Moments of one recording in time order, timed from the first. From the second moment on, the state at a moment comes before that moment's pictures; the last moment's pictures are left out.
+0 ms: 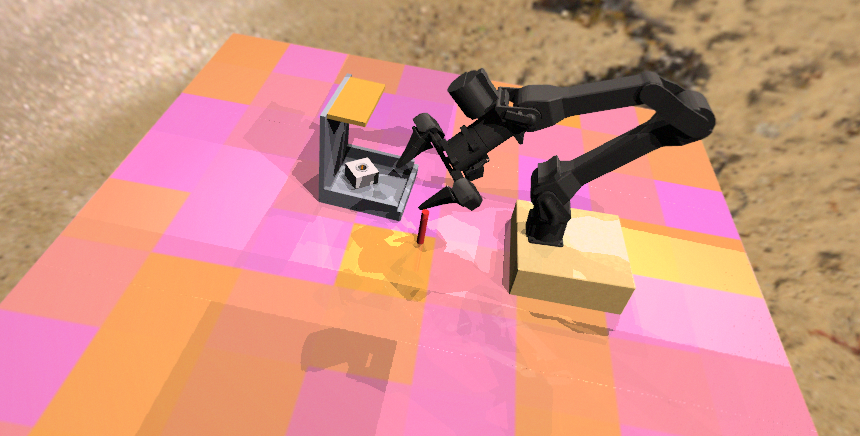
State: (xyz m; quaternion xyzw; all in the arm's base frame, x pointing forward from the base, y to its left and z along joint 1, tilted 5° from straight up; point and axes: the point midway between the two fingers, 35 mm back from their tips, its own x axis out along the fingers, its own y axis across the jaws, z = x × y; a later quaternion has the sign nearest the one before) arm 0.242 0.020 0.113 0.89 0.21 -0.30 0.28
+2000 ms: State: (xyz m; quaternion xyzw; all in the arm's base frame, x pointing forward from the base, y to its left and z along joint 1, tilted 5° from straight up) arm 0.236 0.010 0.054 0.91 0.14 -0.36 0.11
